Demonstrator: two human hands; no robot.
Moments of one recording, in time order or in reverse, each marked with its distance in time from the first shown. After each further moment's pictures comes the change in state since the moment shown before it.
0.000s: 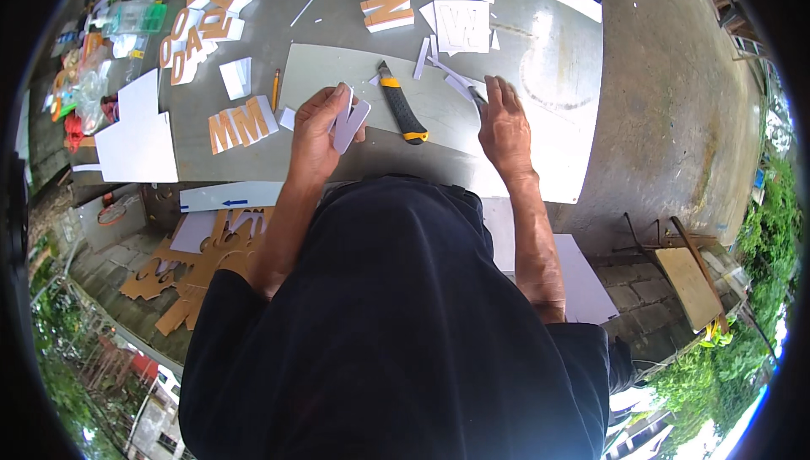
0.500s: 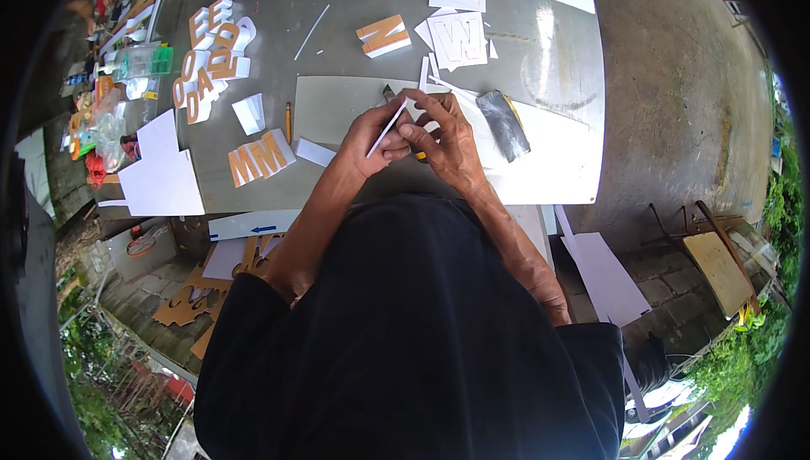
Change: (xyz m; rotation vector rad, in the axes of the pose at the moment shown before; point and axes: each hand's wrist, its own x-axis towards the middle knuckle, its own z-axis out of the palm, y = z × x) left_hand 0.066 -0.041 -0.005 -0.335 -0.515 -0.612; right_hand 0.009 -0.075 0.033 0.773 -0.049 0.173
